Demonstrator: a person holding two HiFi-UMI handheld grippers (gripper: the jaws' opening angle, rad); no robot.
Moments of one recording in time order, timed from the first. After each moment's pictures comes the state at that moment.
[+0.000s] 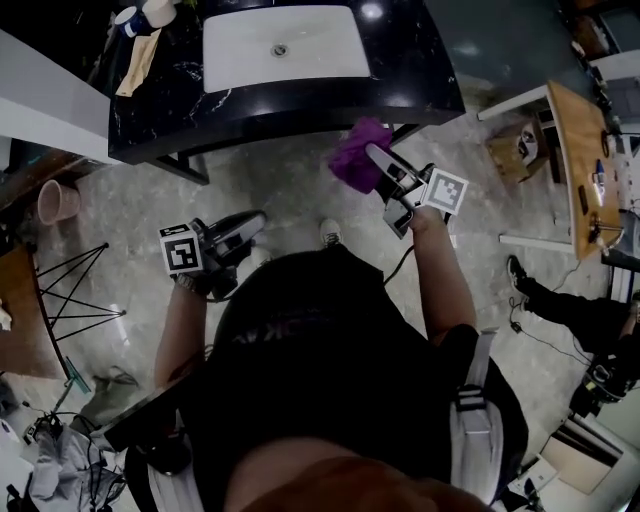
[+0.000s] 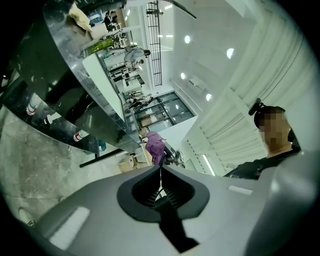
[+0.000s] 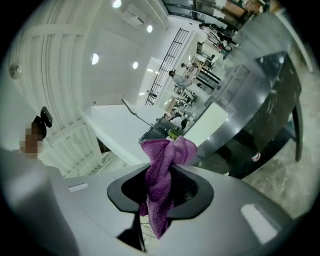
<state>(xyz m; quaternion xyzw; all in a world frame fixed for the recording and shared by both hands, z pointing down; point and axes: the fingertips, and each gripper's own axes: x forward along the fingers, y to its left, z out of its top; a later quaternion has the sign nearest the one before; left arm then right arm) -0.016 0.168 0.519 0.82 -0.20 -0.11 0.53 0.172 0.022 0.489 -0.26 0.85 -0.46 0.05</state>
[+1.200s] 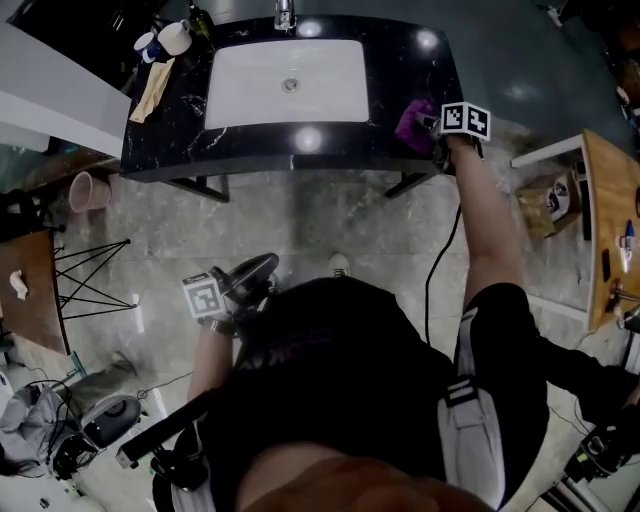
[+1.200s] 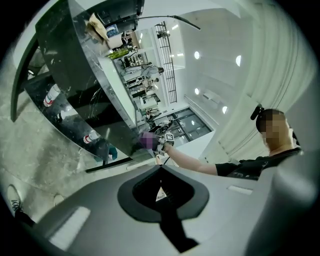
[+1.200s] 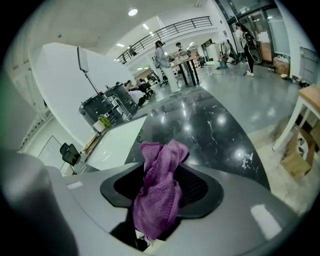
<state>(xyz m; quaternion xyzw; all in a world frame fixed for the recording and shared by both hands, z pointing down) 0.071 0.147 0.542 0.75 -0.33 -0.16 0.55 0.345 -0.271 0.617 -0.42 0.77 -0.42 -0.25</state>
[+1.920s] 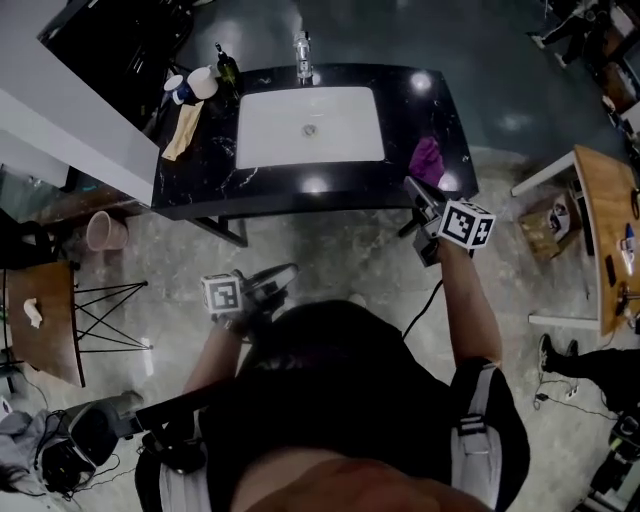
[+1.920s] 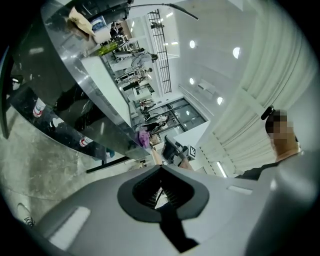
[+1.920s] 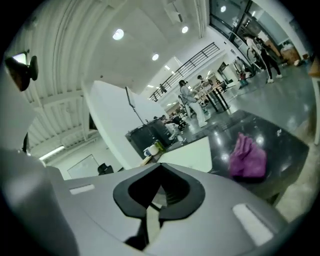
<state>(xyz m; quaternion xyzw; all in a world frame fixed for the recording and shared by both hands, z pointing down) 0.027 0.121 0.538 0.79 -0.28 -0.13 0.54 0.238 -0.094 0.465 -0.33 0.88 -0.35 -0.01</state>
